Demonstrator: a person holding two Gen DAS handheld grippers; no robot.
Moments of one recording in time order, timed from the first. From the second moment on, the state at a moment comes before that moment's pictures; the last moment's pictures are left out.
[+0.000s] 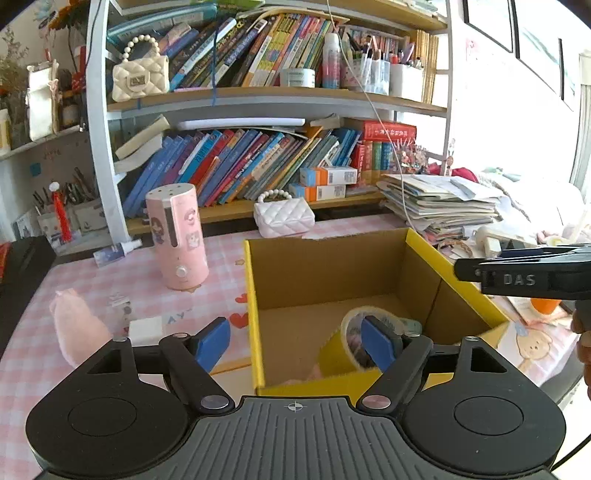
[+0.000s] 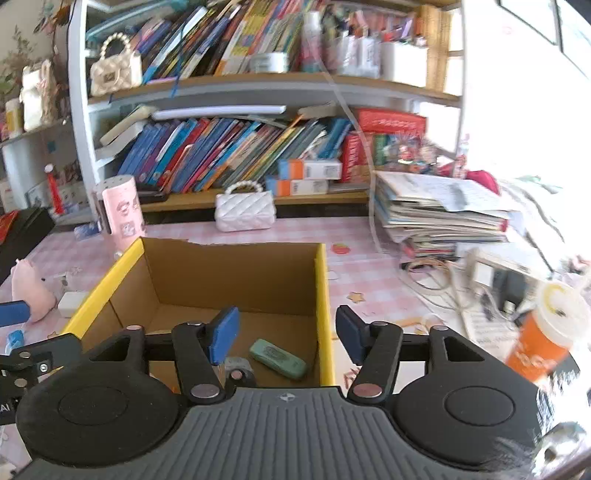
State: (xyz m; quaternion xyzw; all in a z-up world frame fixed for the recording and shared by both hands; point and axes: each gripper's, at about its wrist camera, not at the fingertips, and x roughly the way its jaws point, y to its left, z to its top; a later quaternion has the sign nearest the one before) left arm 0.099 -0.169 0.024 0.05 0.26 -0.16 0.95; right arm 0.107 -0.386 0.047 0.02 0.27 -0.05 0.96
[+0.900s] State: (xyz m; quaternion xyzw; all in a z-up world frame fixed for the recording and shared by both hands) left arm 0.006 -0.097 -0.018 0.08 0.34 -0.19 0.92; right arm -0.025 -0.287 -0.008 0.07 0.36 -0.09 0.92
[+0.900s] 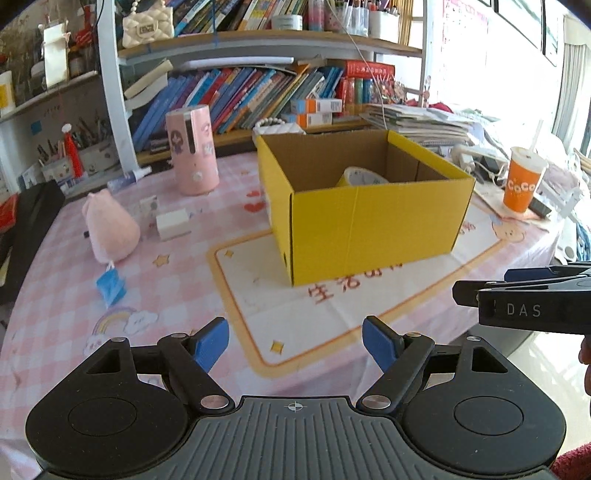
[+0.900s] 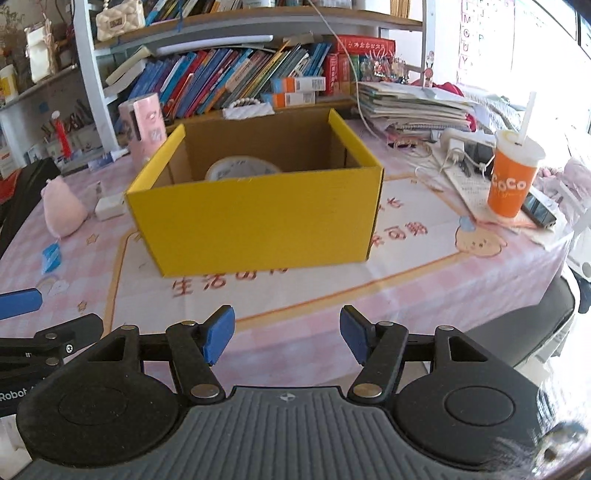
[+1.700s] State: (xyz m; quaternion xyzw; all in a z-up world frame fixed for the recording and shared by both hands) left arm -0.023 -0.036 -0.023 0.07 0.36 -0.16 0.92; right arm -0.043 -0.213 -0.013 0.04 0.37 -0.03 0.93
